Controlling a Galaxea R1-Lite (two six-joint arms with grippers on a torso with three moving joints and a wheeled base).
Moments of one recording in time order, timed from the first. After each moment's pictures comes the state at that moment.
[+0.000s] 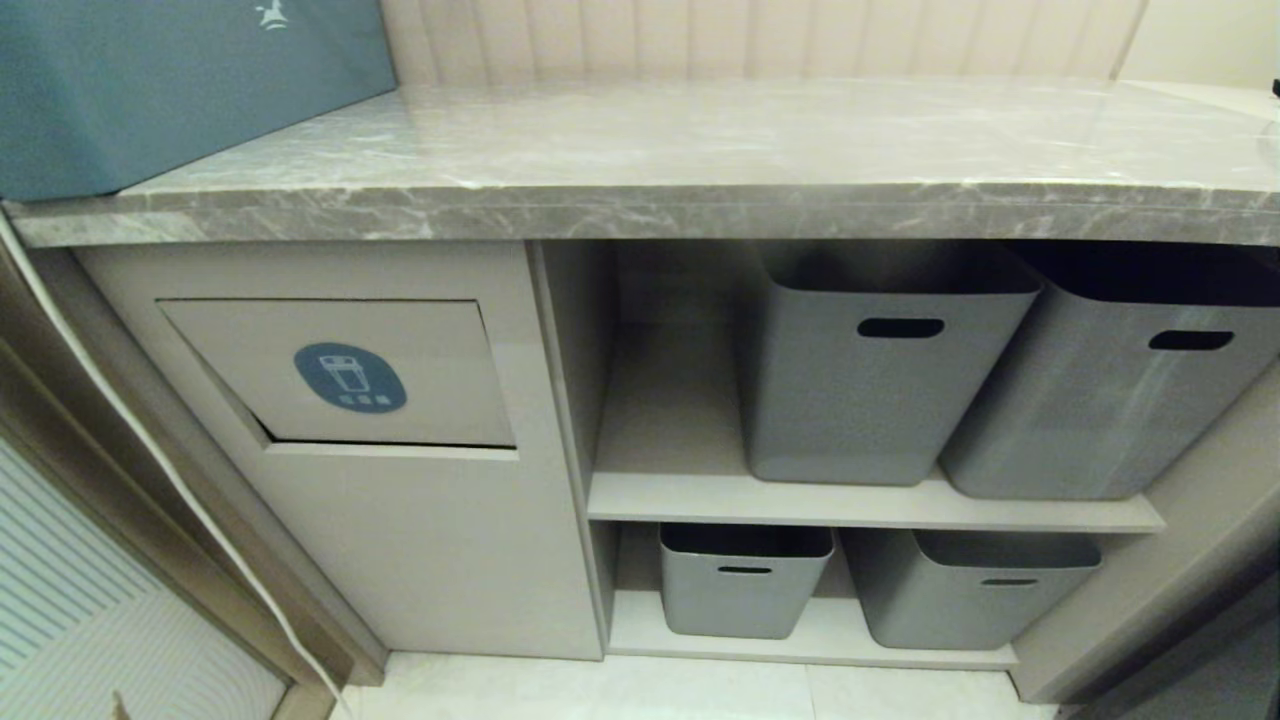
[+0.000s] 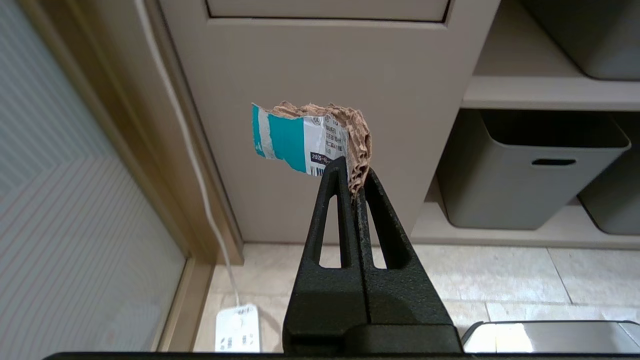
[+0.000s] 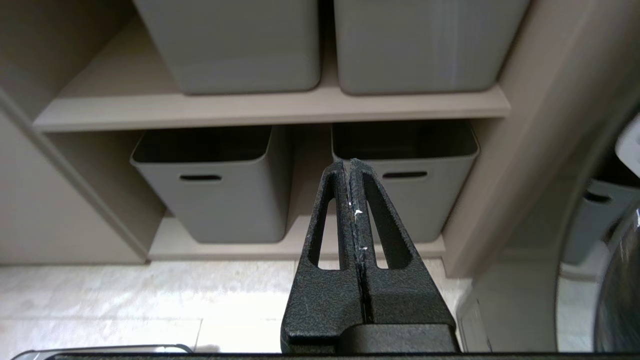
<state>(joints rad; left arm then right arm) 0.01 0.00 0.00 0.00 -0.02 0.01 0.00 0.00 0.00 -0.01 -0.04 0.06</state>
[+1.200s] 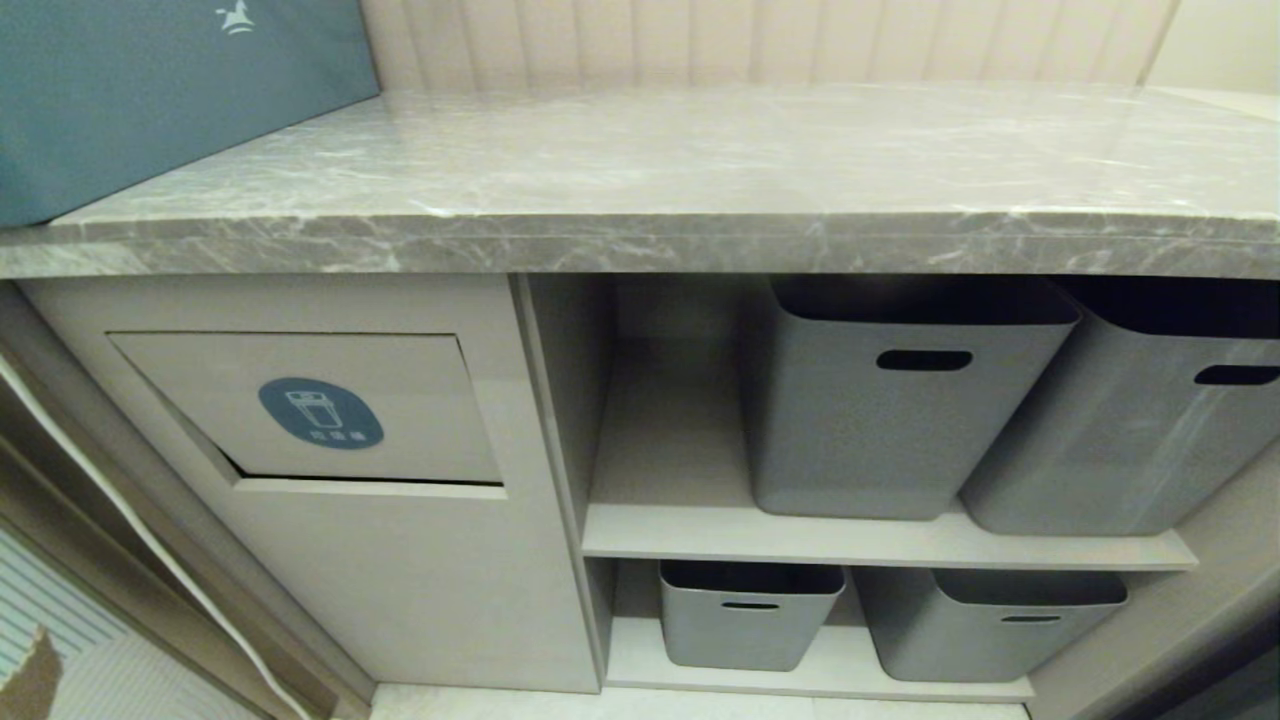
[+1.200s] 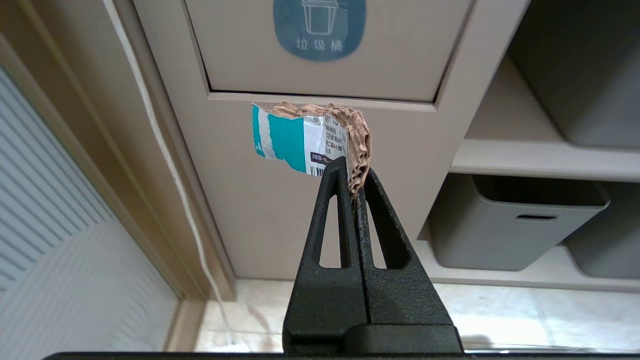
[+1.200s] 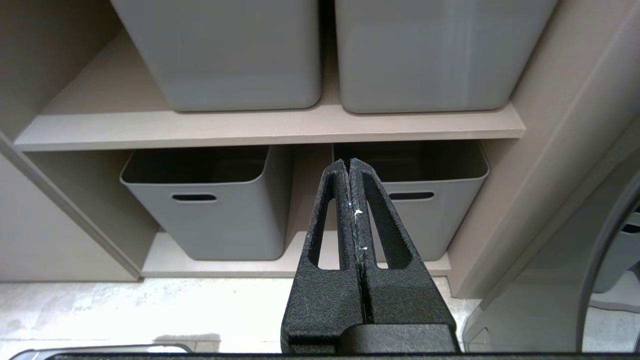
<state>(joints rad) 0.01 0.20 -0.27 0.04 -0.02 -0.01 0.00 0.00 0.00 -0.01 -0.04 0.05</state>
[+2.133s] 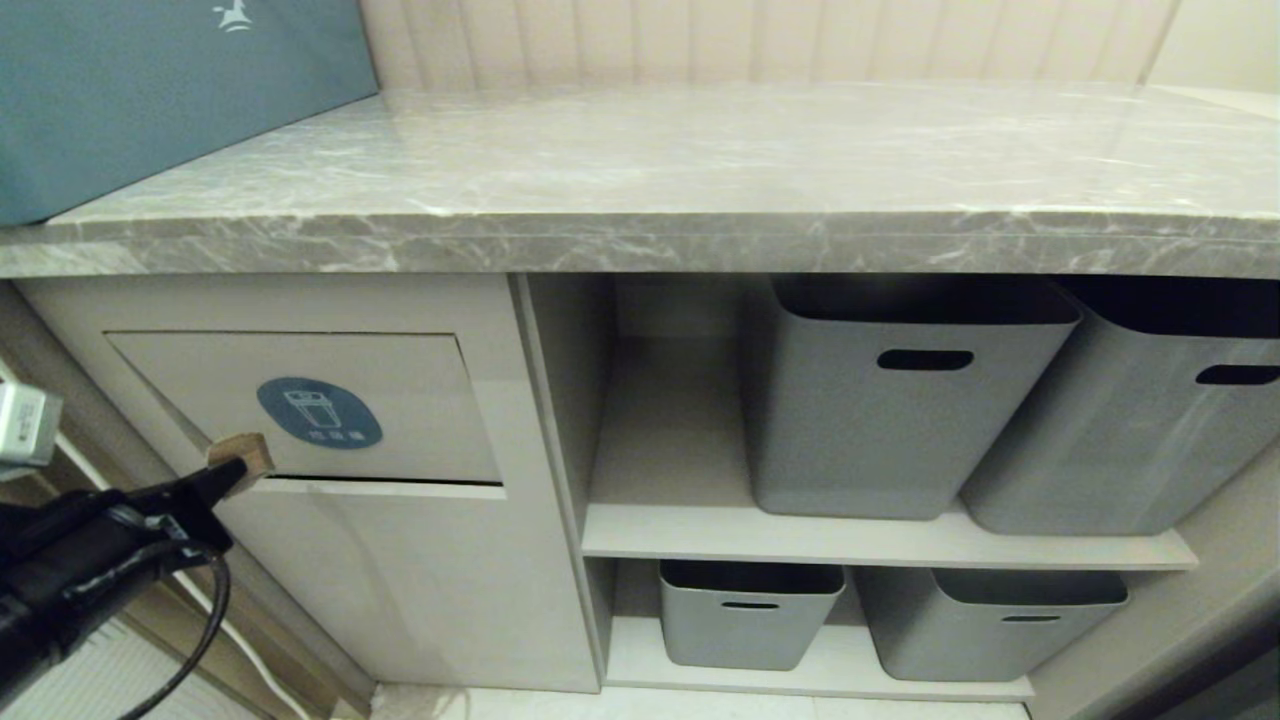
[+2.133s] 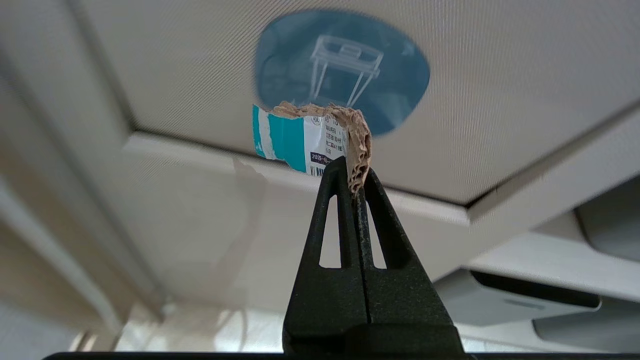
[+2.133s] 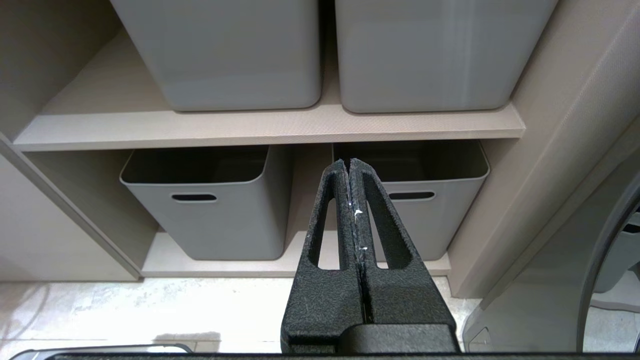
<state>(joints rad) 0.02 1.31 -0.29 -0.92 -0.05 -0.21 0.00 0.00 0.00 -0.01 -0.04 0.06</state>
